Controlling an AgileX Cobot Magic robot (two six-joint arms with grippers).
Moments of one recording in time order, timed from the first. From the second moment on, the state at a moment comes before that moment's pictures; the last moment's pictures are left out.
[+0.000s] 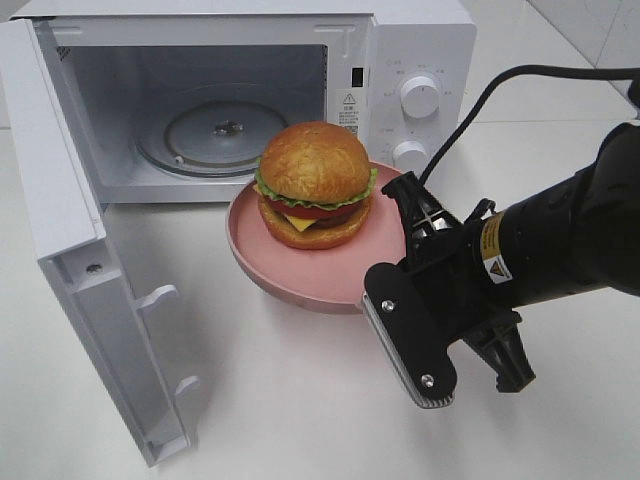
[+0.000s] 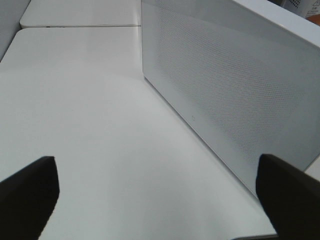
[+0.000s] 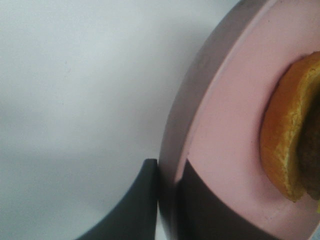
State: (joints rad) left arm 0.06 -0.01 -0.52 -0.19 1.08 0.14; right arm 0.72 1.51 -0.65 -0.42 0.14 -1.10
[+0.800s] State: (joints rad) left arm 0.06 -0.01 -0.52 -0.19 1.08 0.14; right arm 0.67 1.51 -0.67 0.21 0.14 -1.78
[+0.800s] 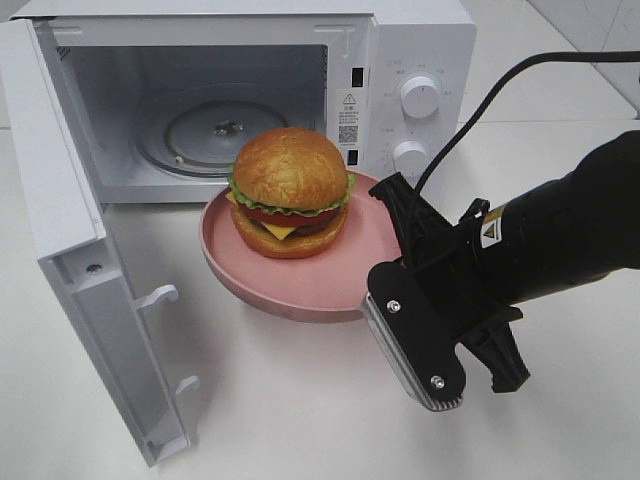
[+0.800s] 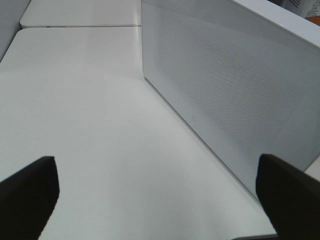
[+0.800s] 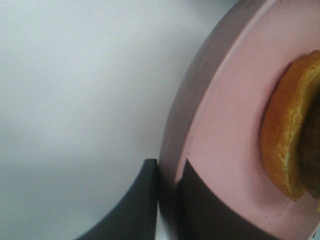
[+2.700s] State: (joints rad) left arm 0.06 -0.01 -0.52 -0.19 1.08 0.14; right arm 0.67 1.80 -1.10 0.01 0.29 -1.69
